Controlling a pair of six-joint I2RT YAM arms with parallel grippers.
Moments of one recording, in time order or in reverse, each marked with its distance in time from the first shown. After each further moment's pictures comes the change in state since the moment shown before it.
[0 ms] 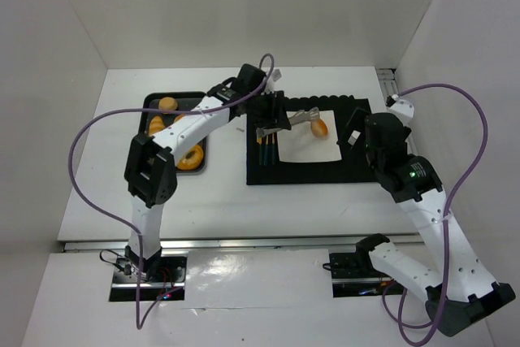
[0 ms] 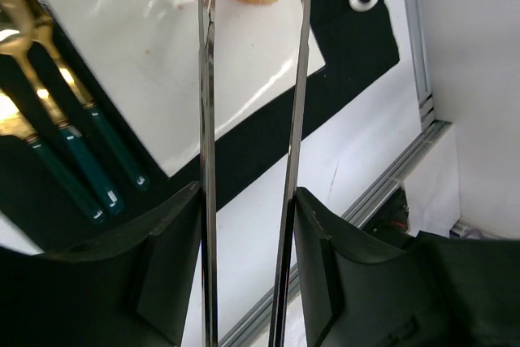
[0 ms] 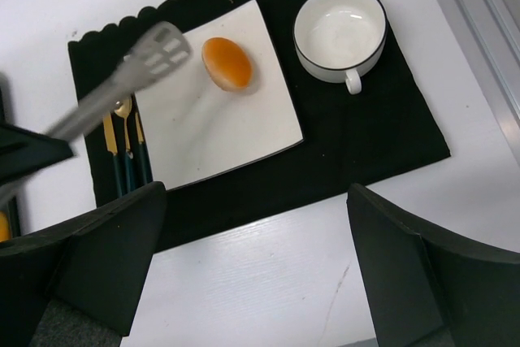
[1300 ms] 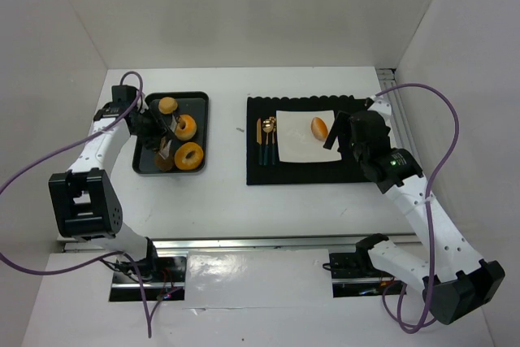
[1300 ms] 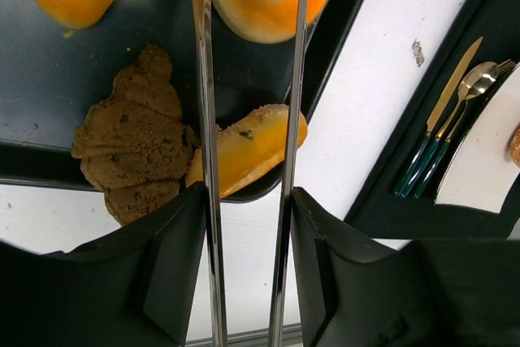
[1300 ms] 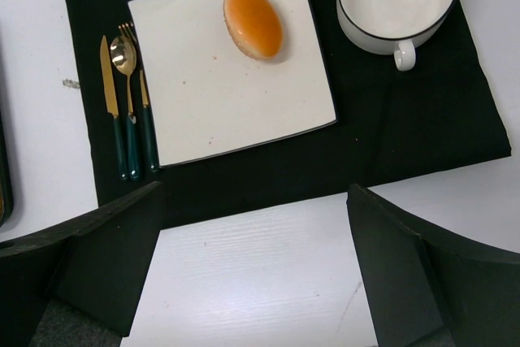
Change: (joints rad) left arm 0.724 -0.501 -0.644 -0.087 -0.131 0.041; right arm 0.000 0.089 -0.092 0.104 -0.128 -0.011
